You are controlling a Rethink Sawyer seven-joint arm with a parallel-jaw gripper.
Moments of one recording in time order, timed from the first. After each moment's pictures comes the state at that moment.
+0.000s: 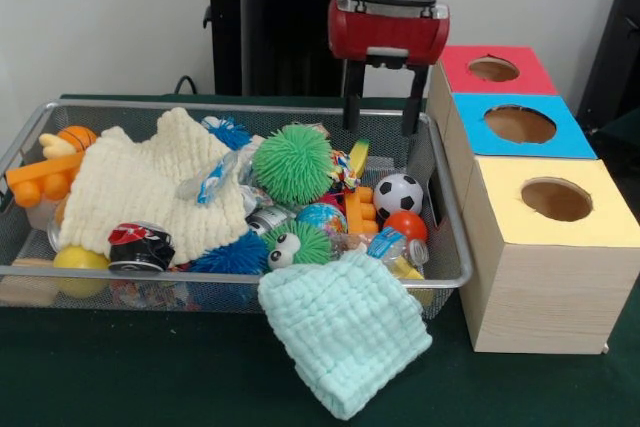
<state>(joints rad) -0.23 -0.79 0.08 1.73 -0.20 0.37 1.74</state>
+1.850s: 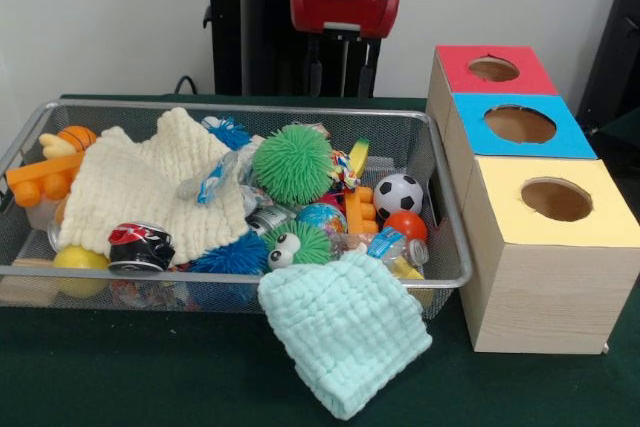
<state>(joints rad) -0.31 -0.85 0.08 1.90 -0.20 0.40 1.74</state>
